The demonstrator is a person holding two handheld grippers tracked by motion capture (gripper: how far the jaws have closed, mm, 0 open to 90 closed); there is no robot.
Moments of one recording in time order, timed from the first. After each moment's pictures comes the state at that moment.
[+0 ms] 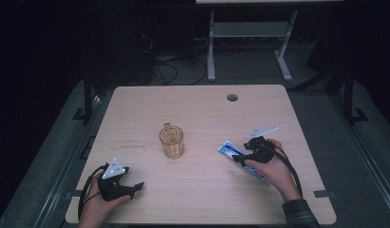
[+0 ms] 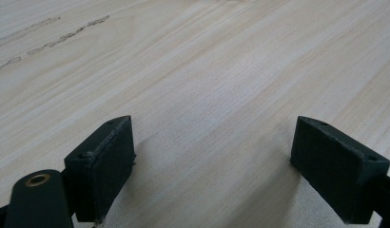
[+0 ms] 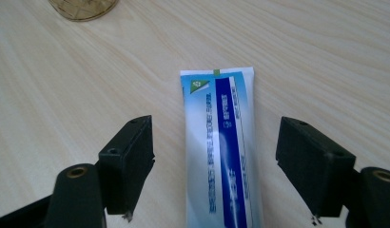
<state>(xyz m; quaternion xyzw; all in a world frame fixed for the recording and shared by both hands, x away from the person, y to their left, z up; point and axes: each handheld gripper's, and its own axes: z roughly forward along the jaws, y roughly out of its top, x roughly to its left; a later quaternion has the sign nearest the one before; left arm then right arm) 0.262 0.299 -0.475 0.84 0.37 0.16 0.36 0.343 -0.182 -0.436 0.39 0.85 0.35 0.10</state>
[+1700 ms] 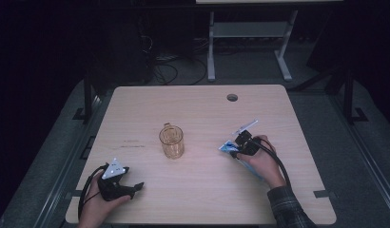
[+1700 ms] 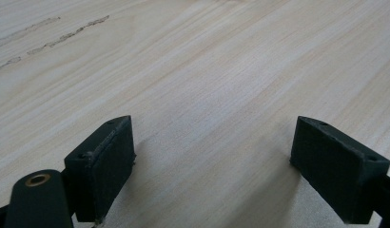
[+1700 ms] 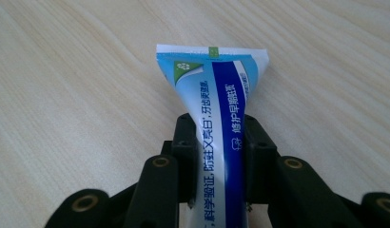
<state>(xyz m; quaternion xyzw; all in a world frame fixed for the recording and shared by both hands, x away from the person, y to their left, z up) 0.262 0.299 -0.475 0.84 0.37 0.16 0.36 0.372 -0.154 -0.447 0.39 0.88 0.25 0.07</state>
